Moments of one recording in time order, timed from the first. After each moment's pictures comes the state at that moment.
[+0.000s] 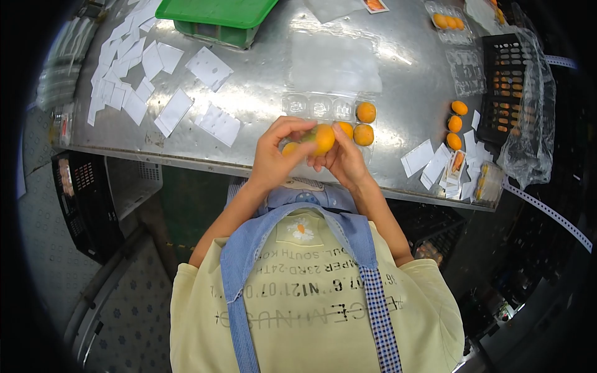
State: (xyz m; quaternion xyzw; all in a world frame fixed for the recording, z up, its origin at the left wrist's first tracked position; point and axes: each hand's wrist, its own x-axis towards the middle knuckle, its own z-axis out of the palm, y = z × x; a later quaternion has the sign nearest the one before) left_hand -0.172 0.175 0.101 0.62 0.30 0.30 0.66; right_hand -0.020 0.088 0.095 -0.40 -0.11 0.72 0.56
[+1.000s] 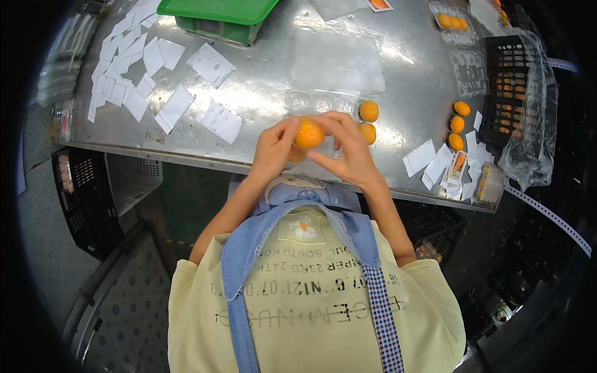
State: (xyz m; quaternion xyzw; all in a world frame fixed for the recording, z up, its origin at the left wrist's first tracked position) left_hand -0.175 0.175 0.077 0.53 0.42 0.21 0.71; right_hand -0.010 0.094 0.115 -0.64 -0.58 0.31 0.40
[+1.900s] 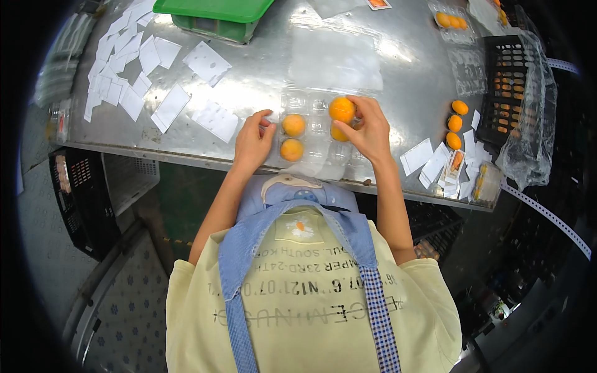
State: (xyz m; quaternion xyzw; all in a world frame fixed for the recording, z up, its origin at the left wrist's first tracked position) left_hand -0.202 0.192 0.035 0.71 0.51 0.15 0.45; right_hand 0.038 0.097 0.079 -0.76 -0.53 0.17 0.34
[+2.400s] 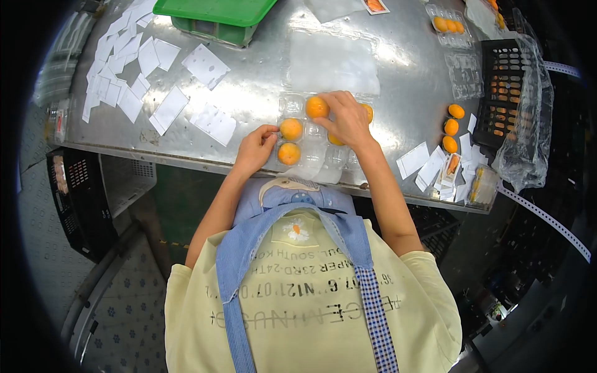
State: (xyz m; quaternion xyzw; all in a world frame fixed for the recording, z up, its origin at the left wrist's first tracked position) left_hand -0.213 0.188 -0.009 0.63 0.48 0.09 0.60; right_hand 0.035 0.133 0.050 -0.71 -0.65 0.16 0.22
